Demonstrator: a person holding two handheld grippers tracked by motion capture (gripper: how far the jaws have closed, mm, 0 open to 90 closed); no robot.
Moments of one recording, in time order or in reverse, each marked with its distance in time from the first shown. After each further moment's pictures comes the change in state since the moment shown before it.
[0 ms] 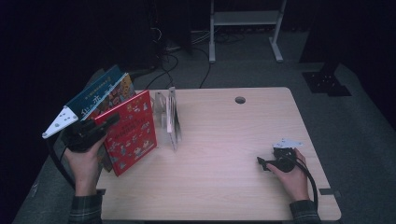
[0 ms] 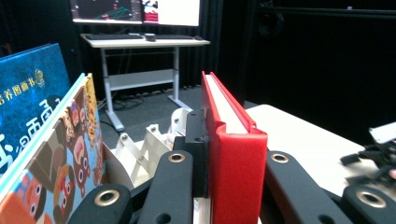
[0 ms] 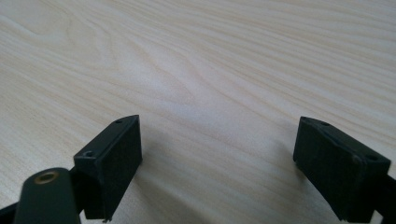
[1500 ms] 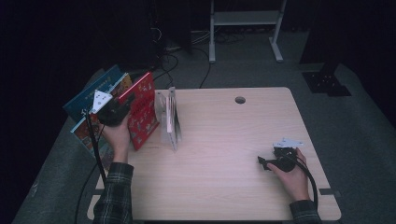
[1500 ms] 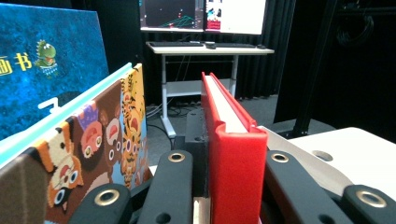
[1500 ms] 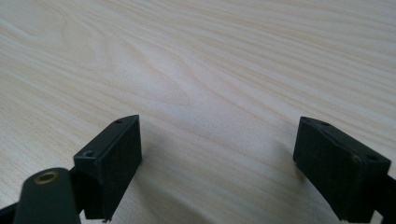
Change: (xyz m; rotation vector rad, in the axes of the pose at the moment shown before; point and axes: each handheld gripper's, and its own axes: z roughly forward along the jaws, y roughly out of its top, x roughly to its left) left arm 0.032 -0.028 0.105 -0.037 0.260 0.001; right arm -0.003 0.000 0.000 0.001 -0.003 0.002
